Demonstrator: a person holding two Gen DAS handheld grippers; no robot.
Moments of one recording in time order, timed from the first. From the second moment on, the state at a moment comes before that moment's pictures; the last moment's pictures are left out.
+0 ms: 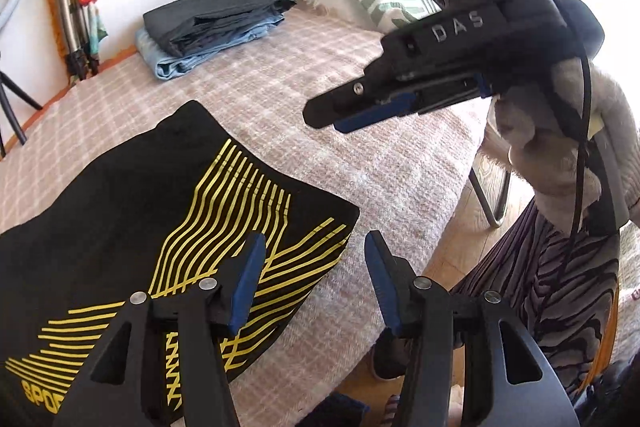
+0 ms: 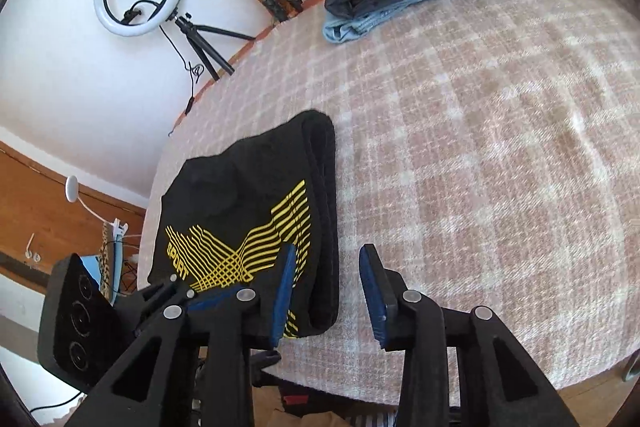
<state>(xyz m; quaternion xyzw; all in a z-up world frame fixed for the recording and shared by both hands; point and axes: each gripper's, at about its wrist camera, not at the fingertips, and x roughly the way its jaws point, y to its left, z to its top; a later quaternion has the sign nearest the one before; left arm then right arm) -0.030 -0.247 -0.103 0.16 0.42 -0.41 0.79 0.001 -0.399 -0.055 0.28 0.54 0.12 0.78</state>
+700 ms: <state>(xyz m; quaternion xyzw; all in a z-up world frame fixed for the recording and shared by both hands) -0.002 -0.241 -0.130 0.13 0.45 -0.41 0.78 0.032 -0.415 -0.057 0.31 0.51 0.12 0.80</state>
